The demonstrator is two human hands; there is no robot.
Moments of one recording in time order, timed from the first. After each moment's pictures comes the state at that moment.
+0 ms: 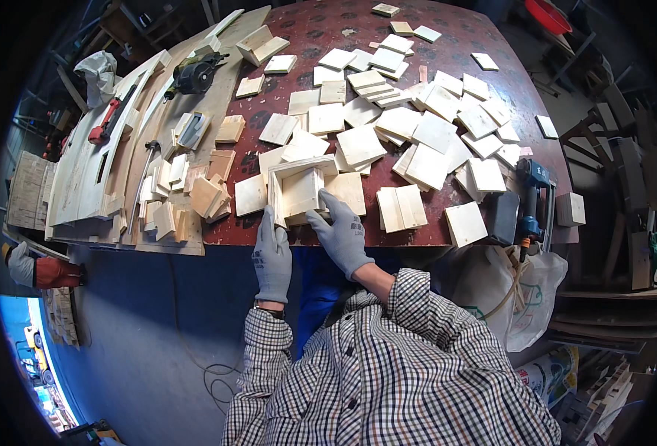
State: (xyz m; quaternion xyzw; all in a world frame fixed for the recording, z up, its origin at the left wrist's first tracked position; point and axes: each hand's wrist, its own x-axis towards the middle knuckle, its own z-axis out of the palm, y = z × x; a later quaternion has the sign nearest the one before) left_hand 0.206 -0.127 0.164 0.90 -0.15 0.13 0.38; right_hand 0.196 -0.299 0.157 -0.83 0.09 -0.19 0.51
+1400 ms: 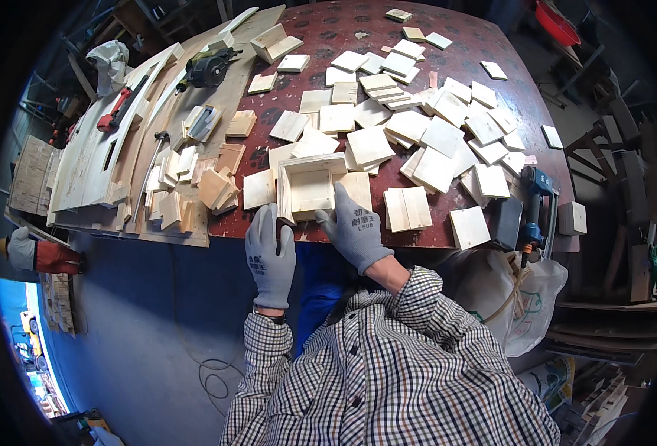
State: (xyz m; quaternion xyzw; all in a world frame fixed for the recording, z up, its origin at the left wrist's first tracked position) left_hand 0.192 -0.125 0.199 0.91 -0.17 0.26 0.27; right_hand 0.196 -0.317 0.209 -0.93 0.02 -0.10 0.35
